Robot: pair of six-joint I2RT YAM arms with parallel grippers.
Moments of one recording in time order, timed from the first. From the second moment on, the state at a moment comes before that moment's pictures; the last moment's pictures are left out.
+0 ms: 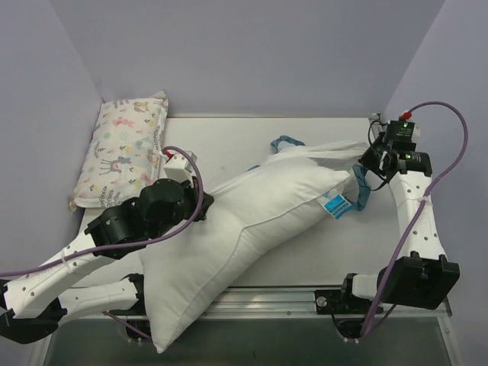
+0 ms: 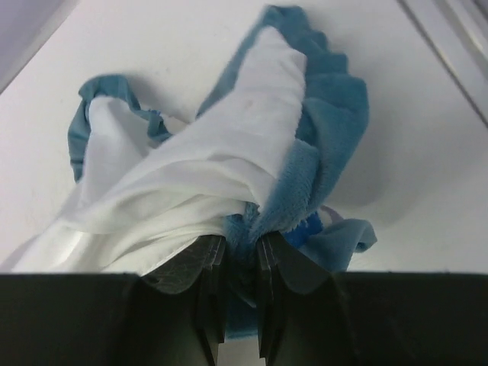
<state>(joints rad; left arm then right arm) -1.01 0.93 1.20 -0.73 -0.42 -0.64 -0.12 1.29 1.29 -0.76 0.06 0.49</state>
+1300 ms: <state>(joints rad) -0.99 0.97 1.56 -0.58 -0.60 -0.43 -0.24 1.41 1.34 -0.73 0.11 0.58</state>
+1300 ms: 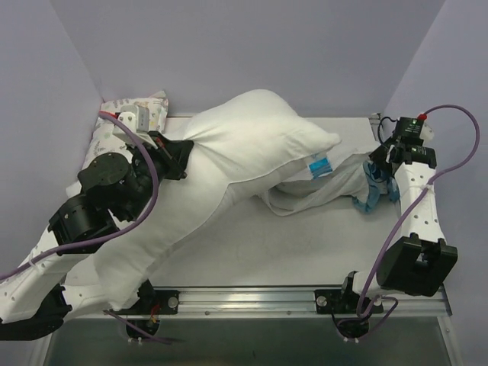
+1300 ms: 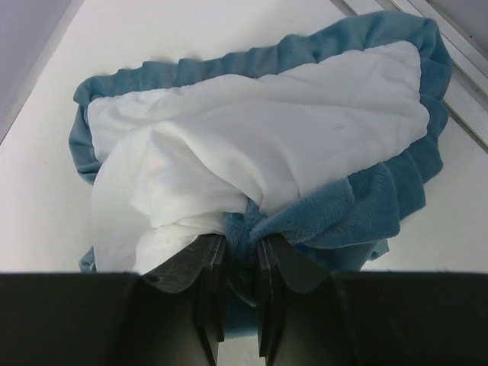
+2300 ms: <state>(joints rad) -0.93 1.35 1.19 -0.32 -0.54 -0.54 0.10 0.90 0.94 -0.69 -0.02 0.49</state>
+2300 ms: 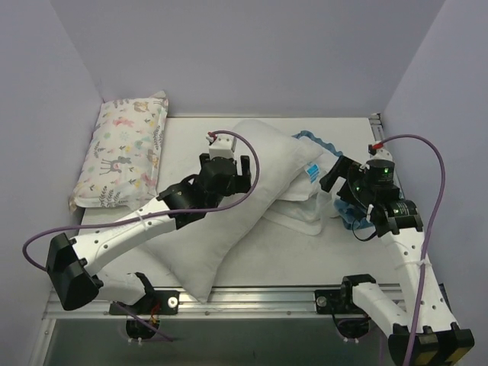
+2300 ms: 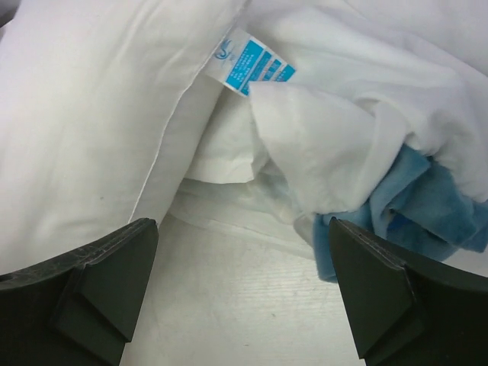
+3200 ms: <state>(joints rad) -0.98 0.77 0.92 -0.57 -0.46 -0.55 0.51 0.70 0.82 -0.74 0.09 0.49</state>
